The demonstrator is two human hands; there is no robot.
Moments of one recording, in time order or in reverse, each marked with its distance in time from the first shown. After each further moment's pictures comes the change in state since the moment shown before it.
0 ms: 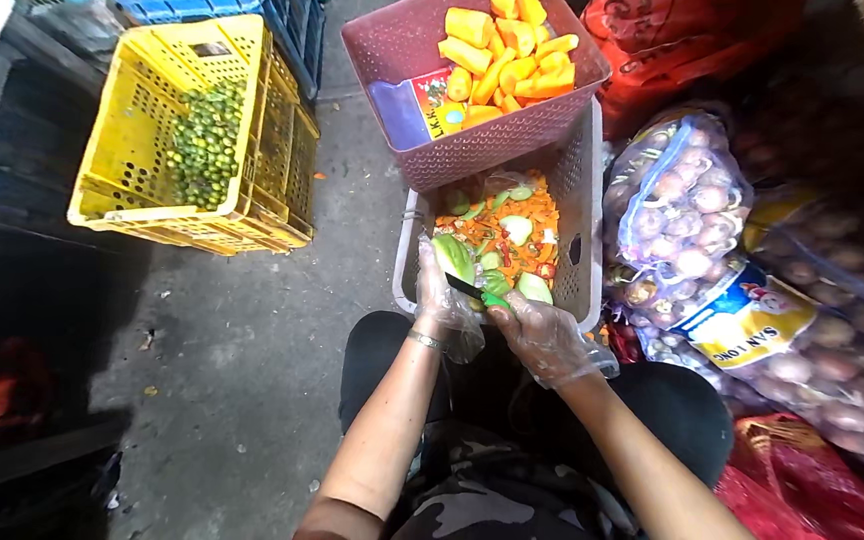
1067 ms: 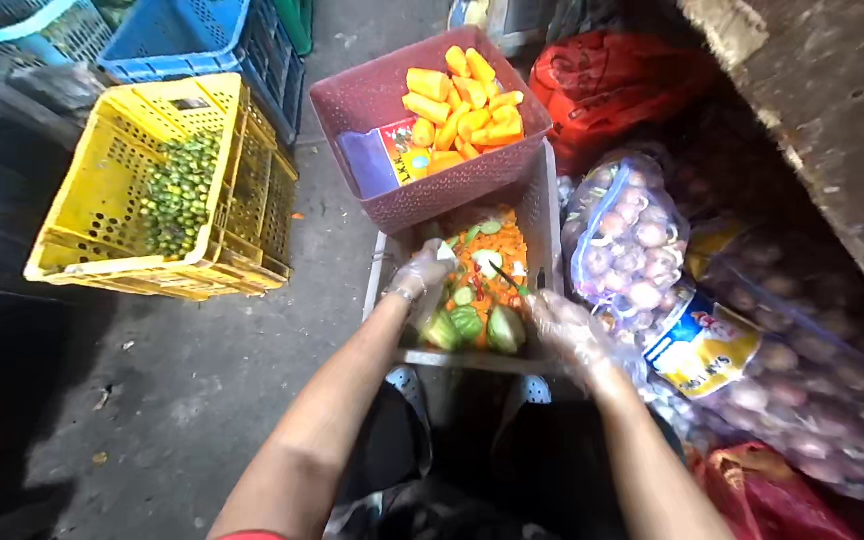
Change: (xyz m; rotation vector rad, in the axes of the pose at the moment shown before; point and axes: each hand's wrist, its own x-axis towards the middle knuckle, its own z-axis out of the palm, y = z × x) left_hand 0.114 0.026 0.020 1.321 -0.172 0.008; right_hand 0.049 0.070 -0.070 0.107 -0.507 0.611
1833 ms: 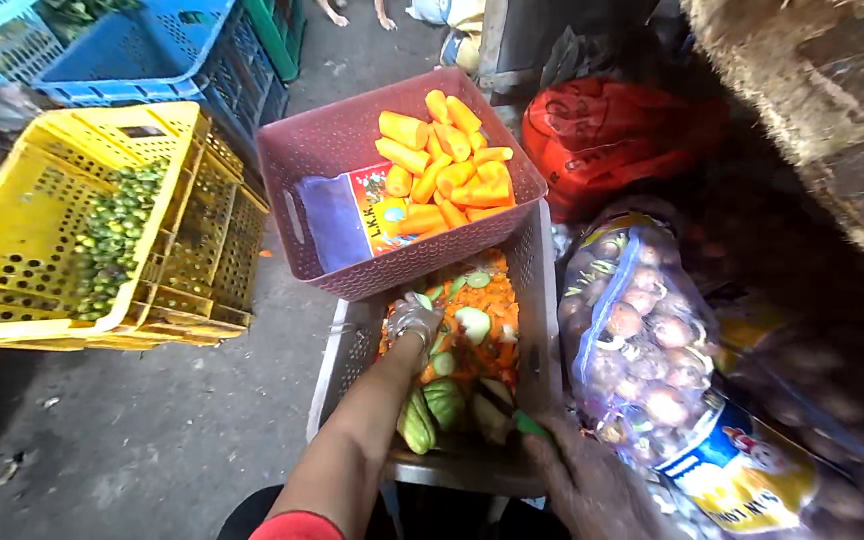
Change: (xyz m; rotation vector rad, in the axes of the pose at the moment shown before) left_hand 0.141 -0.012 0.064 0.487 0.169 -0.373; right_hand -0.021 0.019 -0.005 0.019 0.149 -0.151
